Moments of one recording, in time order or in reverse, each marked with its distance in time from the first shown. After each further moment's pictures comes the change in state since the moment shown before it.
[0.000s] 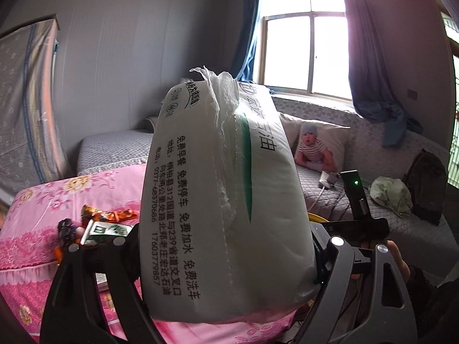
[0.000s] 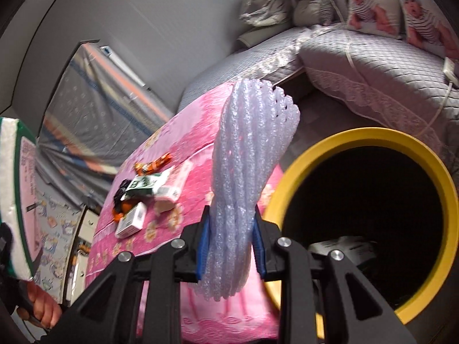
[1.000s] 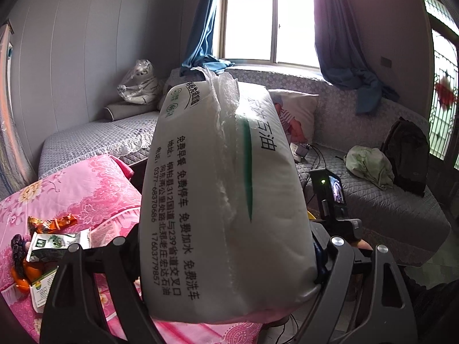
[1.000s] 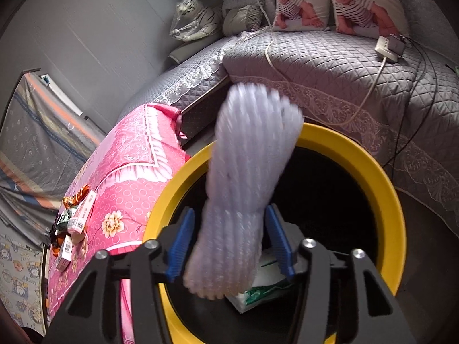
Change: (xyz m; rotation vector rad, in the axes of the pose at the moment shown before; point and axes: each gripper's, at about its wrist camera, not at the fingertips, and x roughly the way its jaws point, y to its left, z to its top) left arm 0.093 -0.064 -0.004 0.095 0.134 -0.163; right arm 0.004 -0.105 -0.003 0.156 -0.079 -0.255
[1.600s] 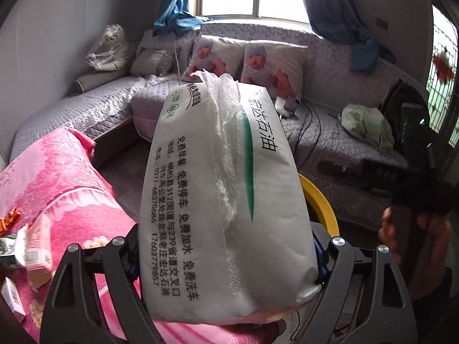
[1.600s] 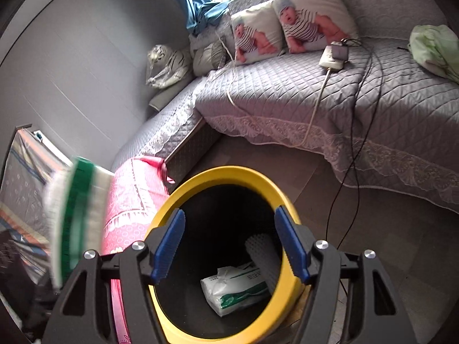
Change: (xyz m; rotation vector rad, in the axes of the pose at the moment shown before) left arm 0.139 -0.034 -0.028 0.052 0.207 -0.079; right arm -0.086 -0.076 0.001 0.180 -0.186 -0.012
